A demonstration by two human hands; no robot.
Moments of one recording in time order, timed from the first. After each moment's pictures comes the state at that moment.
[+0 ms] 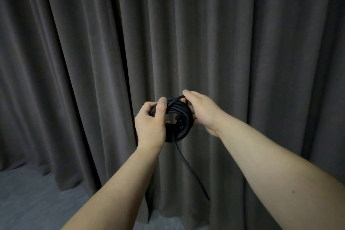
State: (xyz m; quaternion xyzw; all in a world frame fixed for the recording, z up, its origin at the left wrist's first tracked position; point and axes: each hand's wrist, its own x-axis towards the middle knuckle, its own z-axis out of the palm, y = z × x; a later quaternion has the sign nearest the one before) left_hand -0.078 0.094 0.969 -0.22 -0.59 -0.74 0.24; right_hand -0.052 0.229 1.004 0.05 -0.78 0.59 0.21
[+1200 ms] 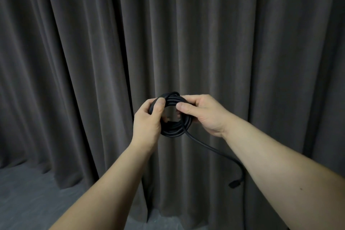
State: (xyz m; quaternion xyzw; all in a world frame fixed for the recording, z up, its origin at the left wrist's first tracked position) left_hand -0.084 0.083 0.974 -0.26 -0.59 -0.75 0.15; right_hand -0.040 0.232 1.002 0.21 -0.72 0.64 0.15
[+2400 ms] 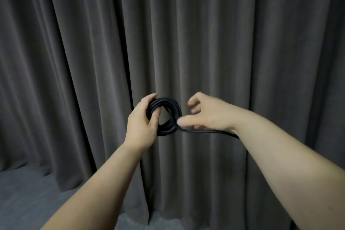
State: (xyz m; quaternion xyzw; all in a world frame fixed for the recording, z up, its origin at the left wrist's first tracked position) left_hand -0.104 0.058 0.967 -0.31 -0.72 -0.52 0.33; right_hand -0.005 0.233 1.028 0.00 -0.92 0.37 0.13
